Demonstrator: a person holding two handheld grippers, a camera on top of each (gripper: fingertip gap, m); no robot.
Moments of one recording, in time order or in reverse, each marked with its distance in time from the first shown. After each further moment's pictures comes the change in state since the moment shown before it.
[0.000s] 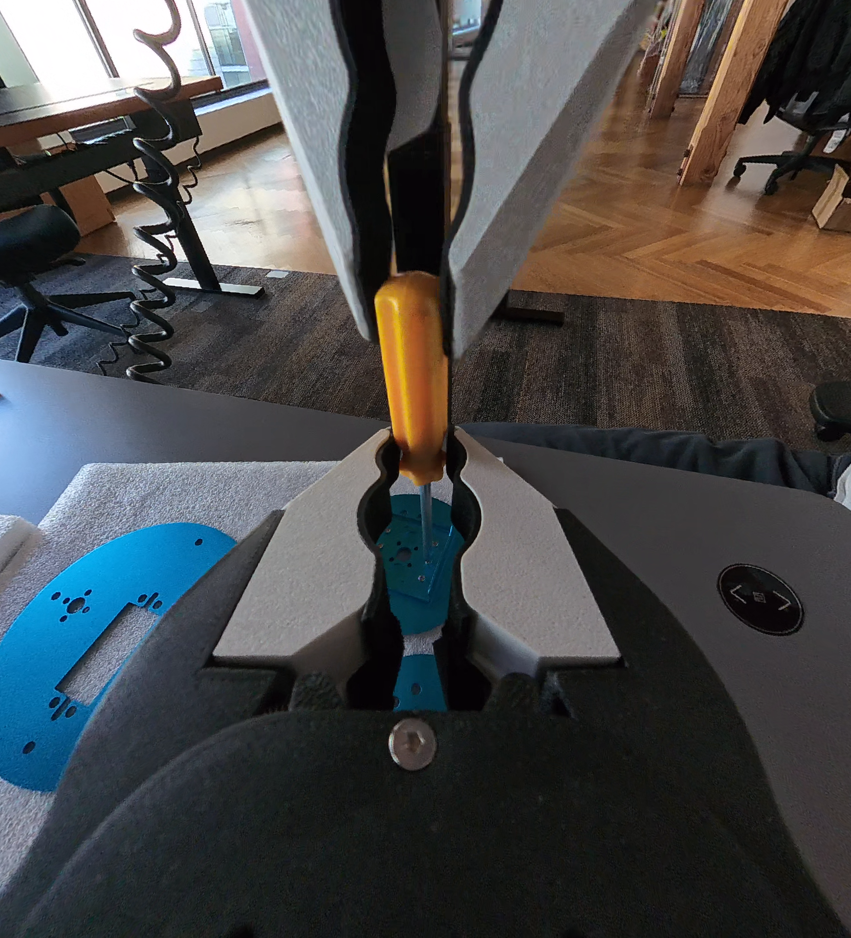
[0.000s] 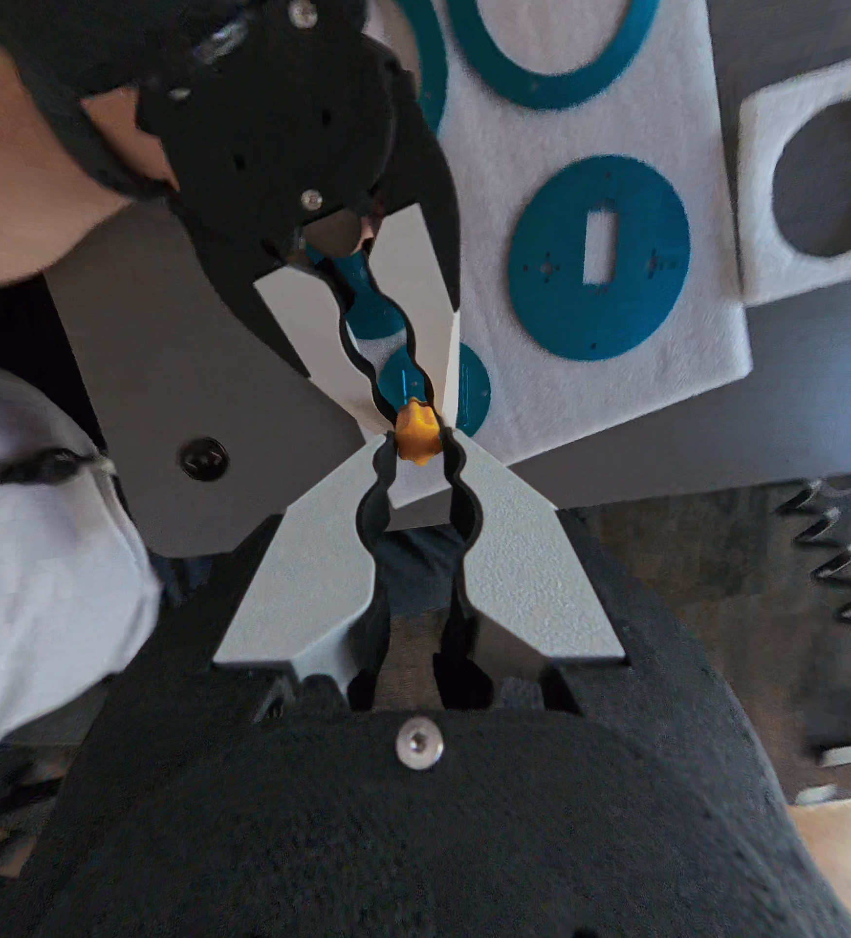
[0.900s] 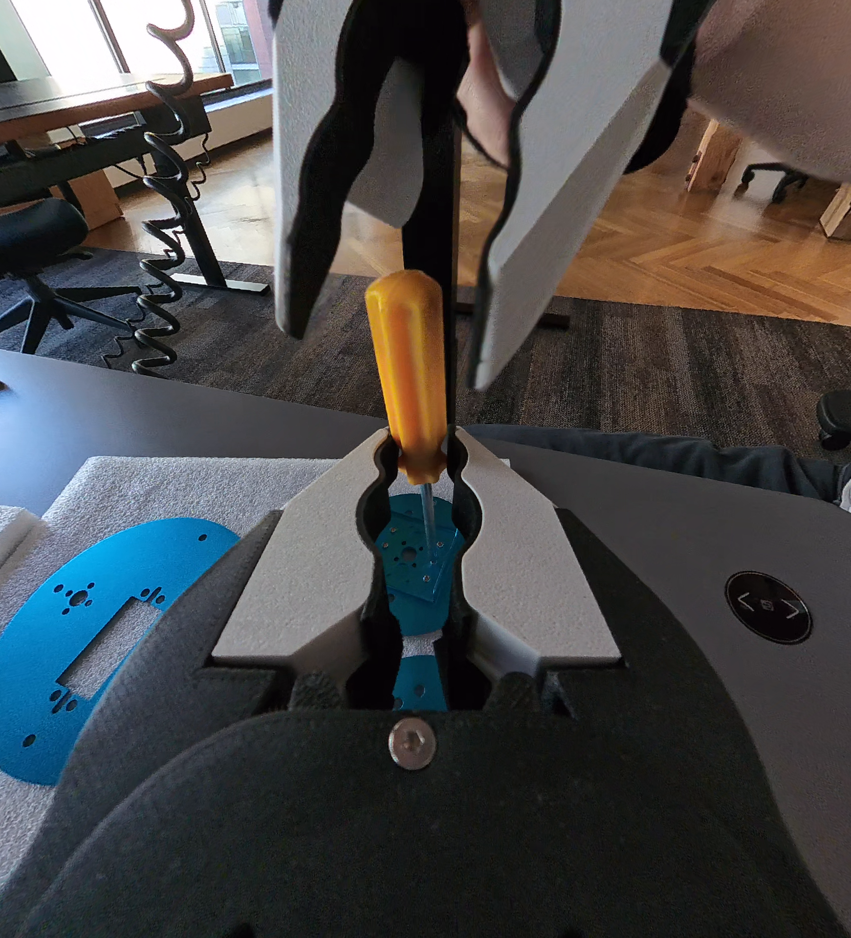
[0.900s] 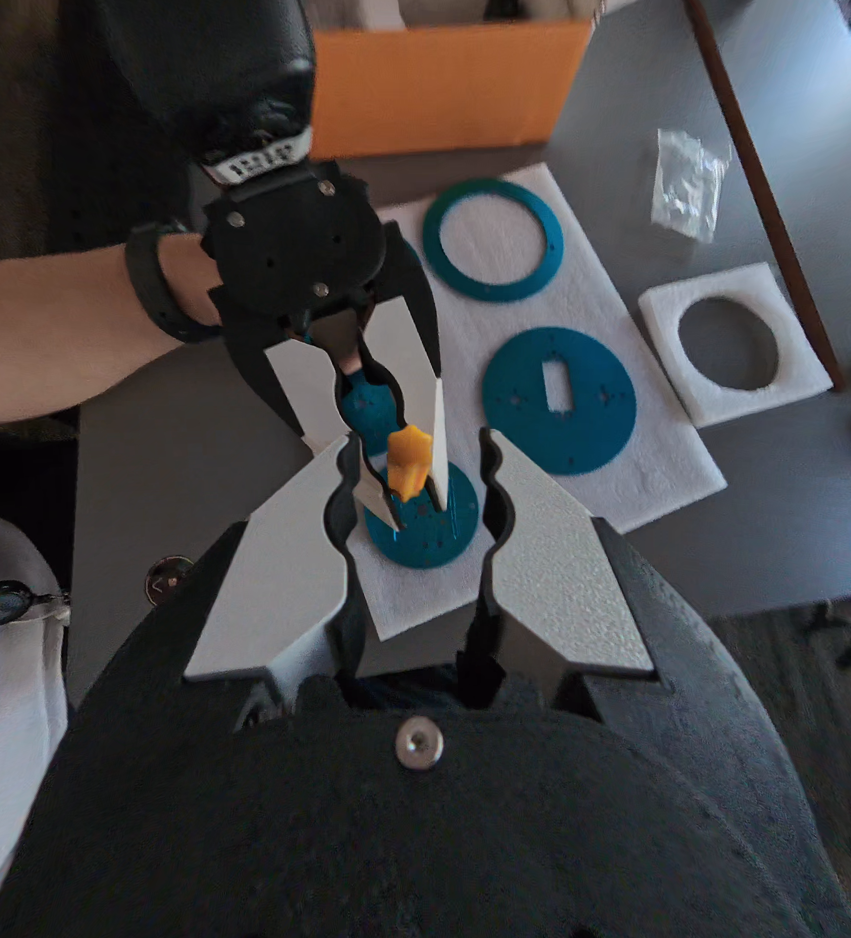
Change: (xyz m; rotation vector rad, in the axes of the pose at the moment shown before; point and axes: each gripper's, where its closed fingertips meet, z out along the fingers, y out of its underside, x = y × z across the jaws) left arm -0.003 0.001 0.000 0.001 -0.014 -0.015; right arm 0.009 -0.015 0.001 0.523 0.015 0.025
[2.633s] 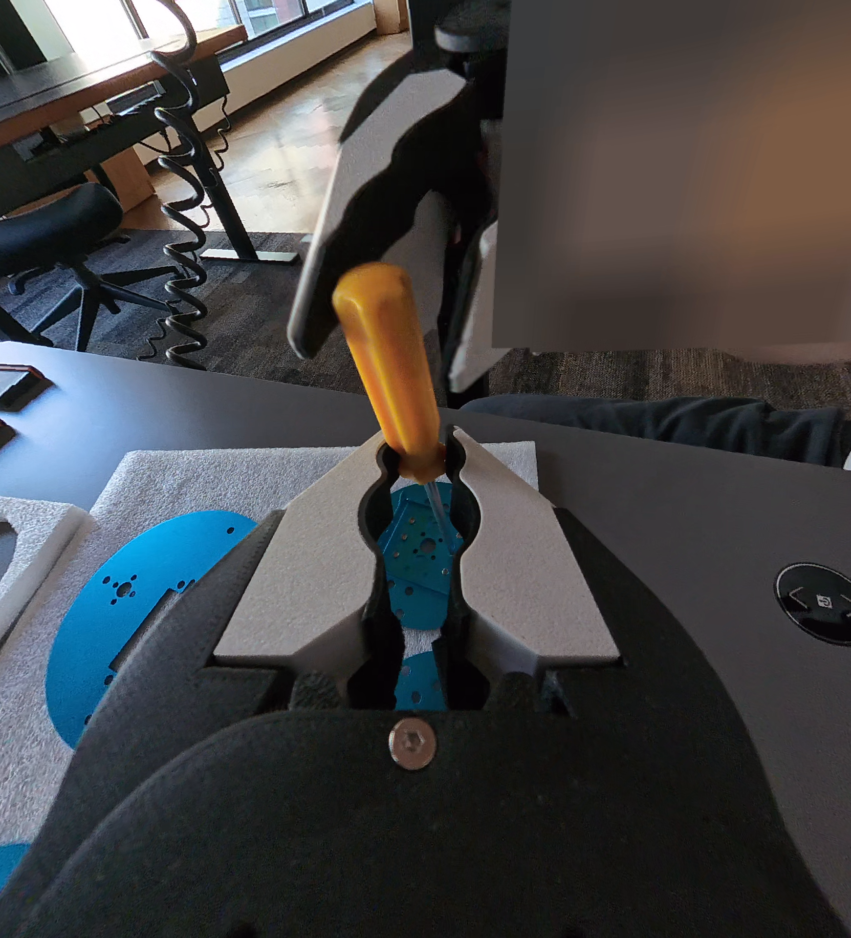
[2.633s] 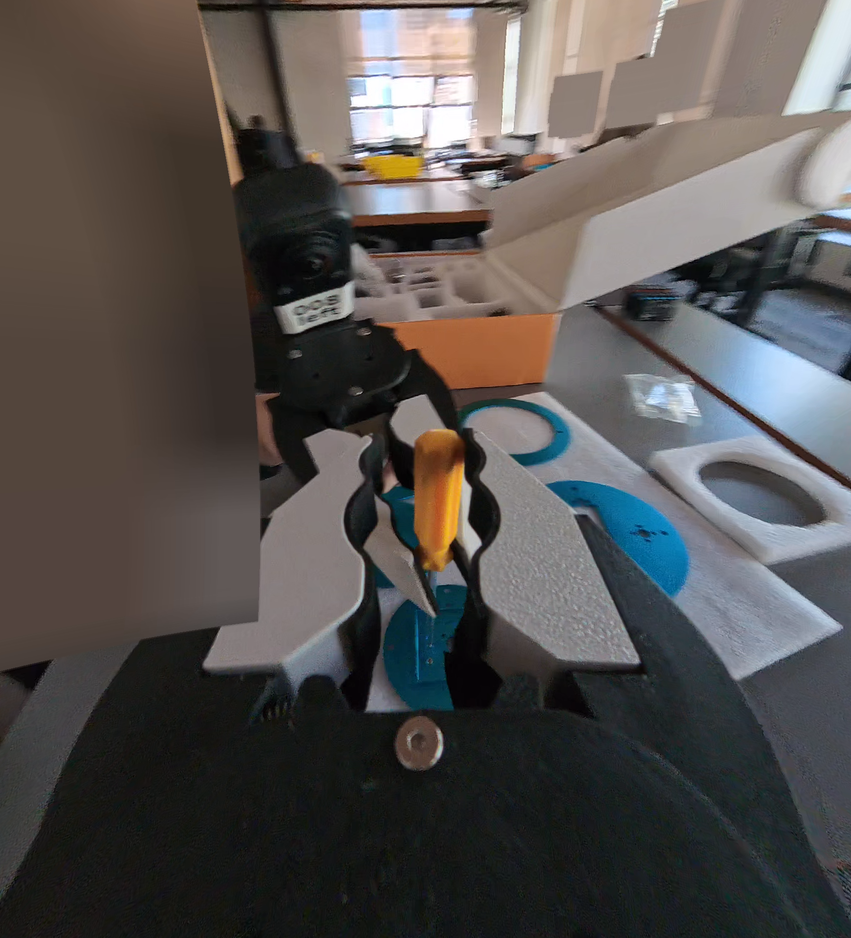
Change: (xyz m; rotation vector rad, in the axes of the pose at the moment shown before) left arm -0.006 0.005 0.008 -0.091 -0.066 0.083; right arm -0.007 -0.009 -0.007 0.657 -0.074 0.054
